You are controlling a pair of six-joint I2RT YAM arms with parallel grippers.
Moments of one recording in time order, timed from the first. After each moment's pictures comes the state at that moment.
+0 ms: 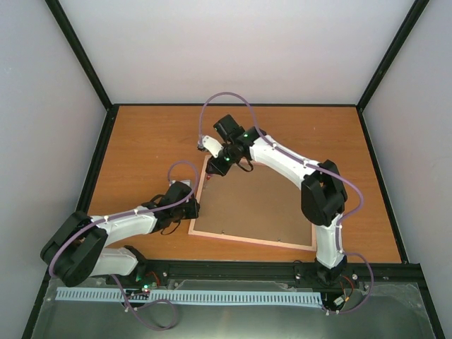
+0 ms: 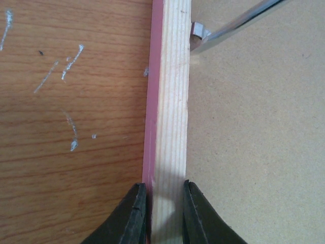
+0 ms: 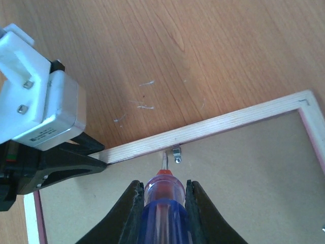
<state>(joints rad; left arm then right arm) -0.65 1.27 0.41 -0.05 -0.01 -0.68 0.74 1.99 1.73 -0.79 -0.40 -0.27</state>
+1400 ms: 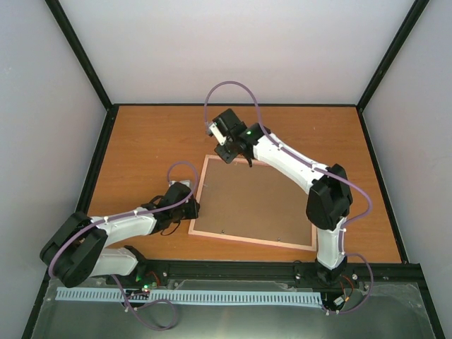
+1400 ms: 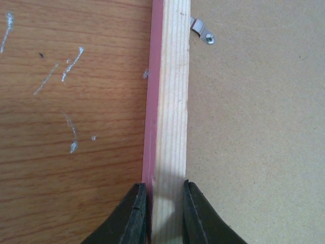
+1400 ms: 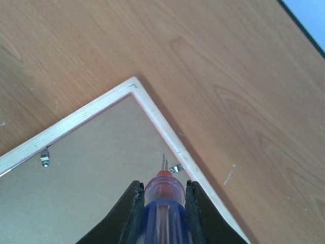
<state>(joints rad) -0.65 1.27 0.39 -0.02 -0.02 -0.68 0.77 1.95 1.78 -0.79 0.15 -0.18</state>
